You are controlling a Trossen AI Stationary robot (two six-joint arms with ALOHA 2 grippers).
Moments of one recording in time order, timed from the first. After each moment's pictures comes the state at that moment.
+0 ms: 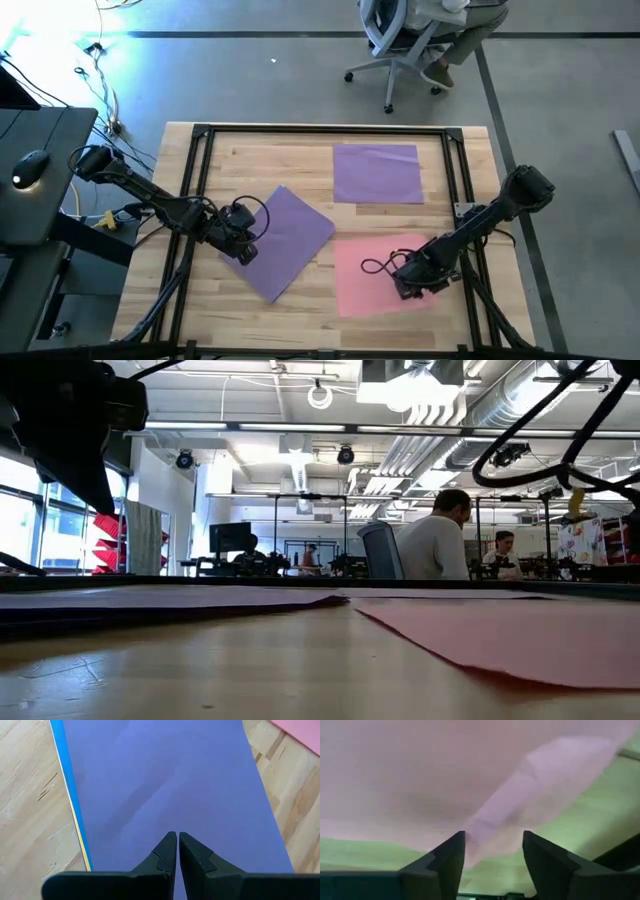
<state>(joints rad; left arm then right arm) -0.48 1.13 0.69 -0.71 -0.37 -1.07 0.62 1.57 0.78 -0.68 -0.46 1.88</state>
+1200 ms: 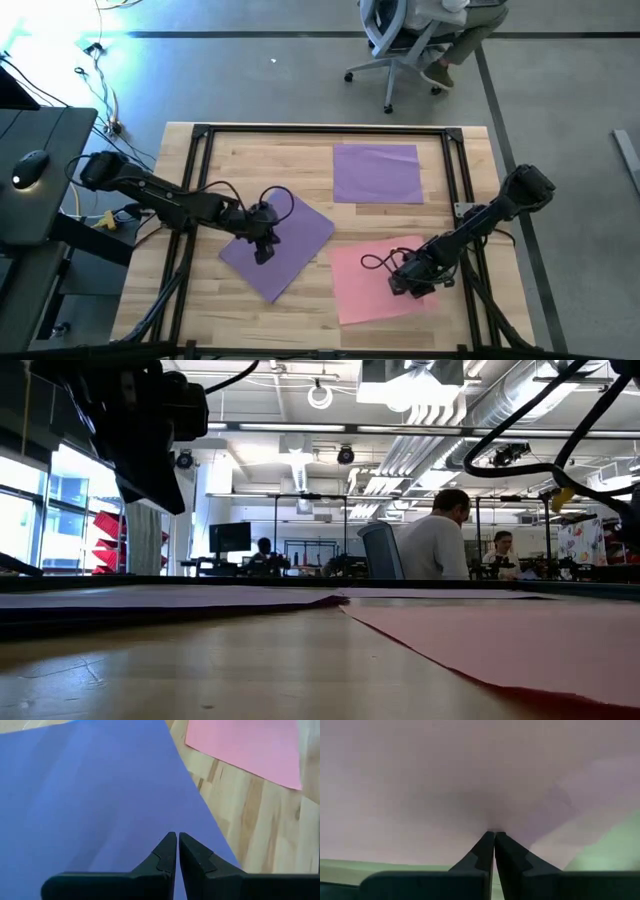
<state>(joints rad) -0.26 1.25 0.69 -0.35 -0.11 -0.68 0.61 1.56 0.67 -0.41 -0.38 2.07</state>
